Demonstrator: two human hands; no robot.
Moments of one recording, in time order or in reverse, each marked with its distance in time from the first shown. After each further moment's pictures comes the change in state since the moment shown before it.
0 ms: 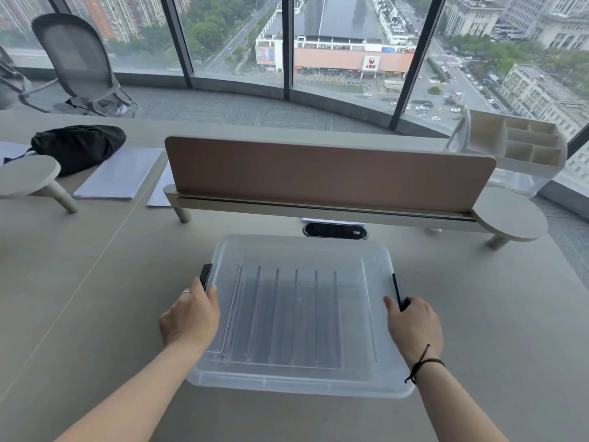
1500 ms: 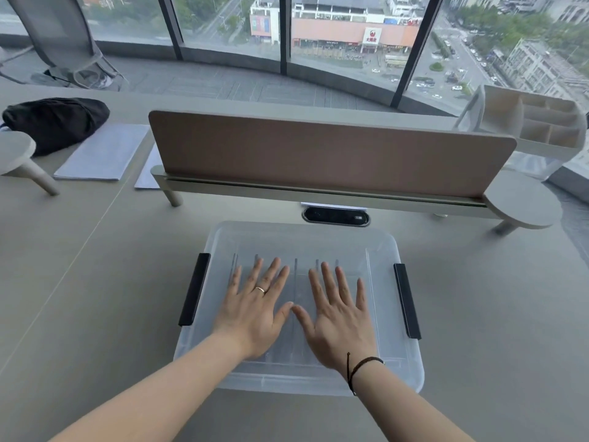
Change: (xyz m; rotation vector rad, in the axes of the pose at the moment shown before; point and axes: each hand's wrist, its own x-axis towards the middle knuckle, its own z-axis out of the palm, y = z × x) left_hand -0.022 0.063 0.031 0.190 -0.234 0.725; right_hand -0.071 -0.053 0.060 -0.498 -0.234 -0.787
